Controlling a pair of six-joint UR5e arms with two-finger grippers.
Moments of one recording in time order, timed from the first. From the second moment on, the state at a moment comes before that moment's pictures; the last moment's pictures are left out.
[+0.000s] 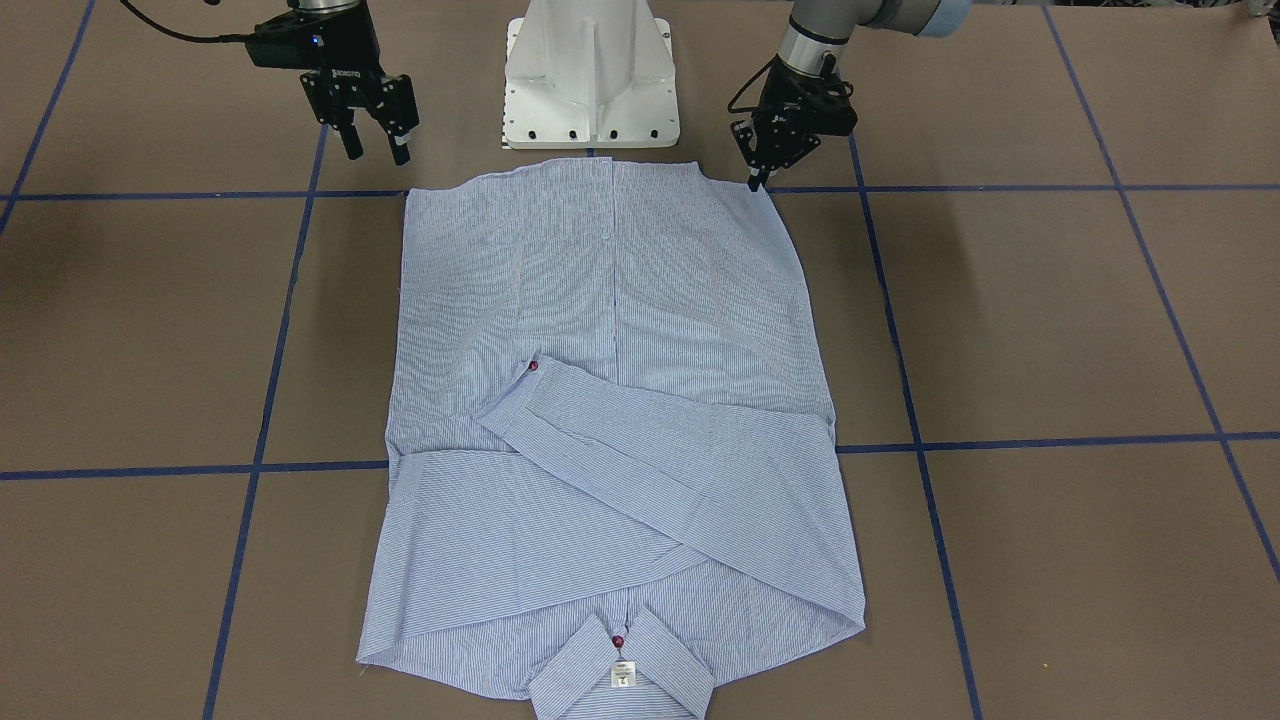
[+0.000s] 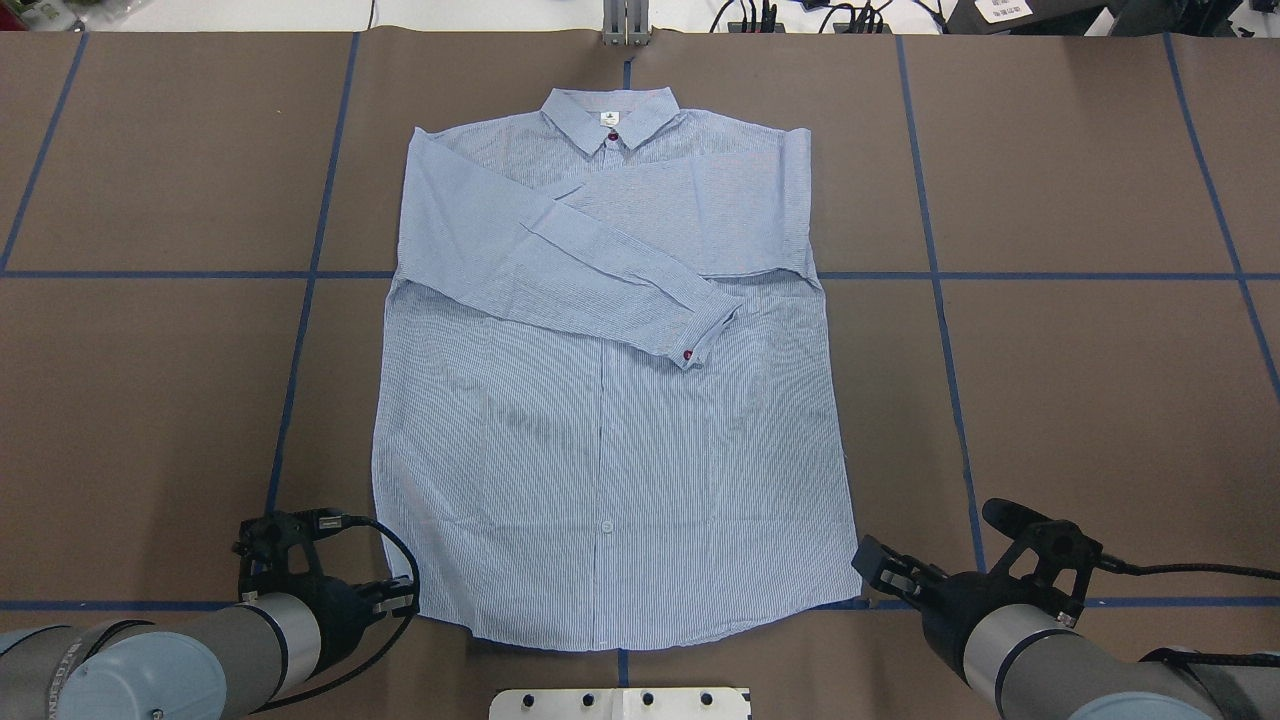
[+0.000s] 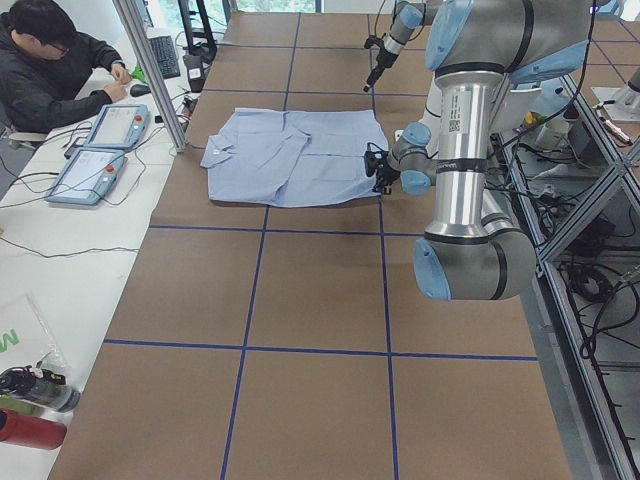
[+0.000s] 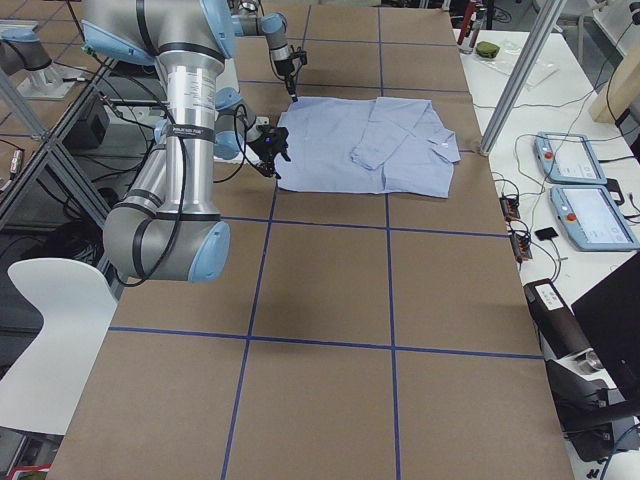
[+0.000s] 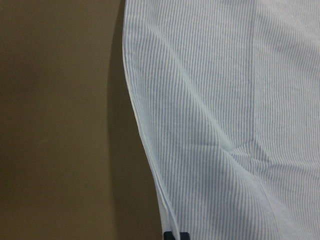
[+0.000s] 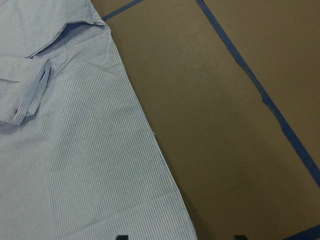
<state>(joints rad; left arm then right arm) -0.07 -1.58 -2.08 -2.07 -1.33 -1.64 -0.03 -1.69 2.32 -1.36 1.10 2.02</state>
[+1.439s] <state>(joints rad) -0.06 -1.59 -2.08 -2.07 -1.31 -1.64 -0.09 -1.63 2.11 -1.27 1.00 2.06</state>
